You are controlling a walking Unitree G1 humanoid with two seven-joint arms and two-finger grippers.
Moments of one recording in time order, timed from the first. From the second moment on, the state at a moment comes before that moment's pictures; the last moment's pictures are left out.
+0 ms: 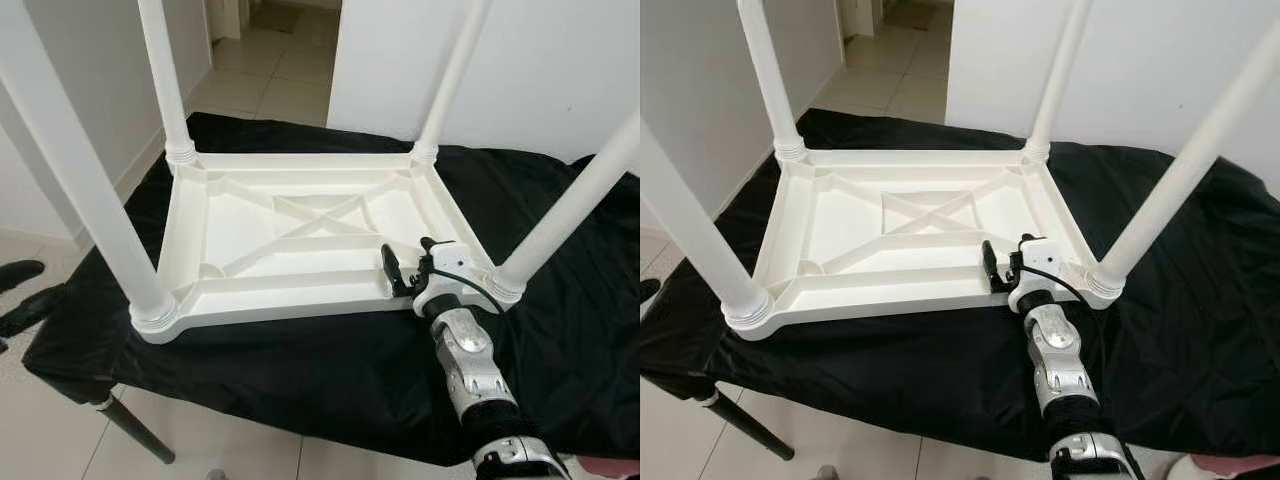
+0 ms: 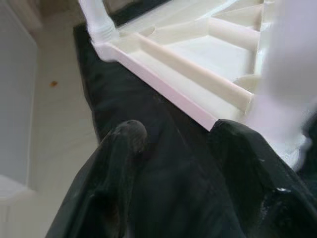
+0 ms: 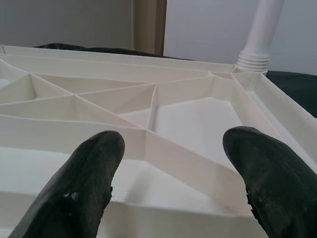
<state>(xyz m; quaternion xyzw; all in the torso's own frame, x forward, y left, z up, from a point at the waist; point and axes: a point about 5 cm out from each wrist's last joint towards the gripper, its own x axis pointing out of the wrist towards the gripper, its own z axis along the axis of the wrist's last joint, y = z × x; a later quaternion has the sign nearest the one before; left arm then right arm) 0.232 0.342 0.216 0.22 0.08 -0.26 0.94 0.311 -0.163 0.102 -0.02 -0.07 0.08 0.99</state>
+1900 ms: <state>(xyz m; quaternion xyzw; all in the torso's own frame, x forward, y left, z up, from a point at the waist) 0.349 0.223 0.240 0.22 -0.10 -0.40 0.89 0.234 -0.188 0.095 -0.04 0.02 -0.19 0.98</state>
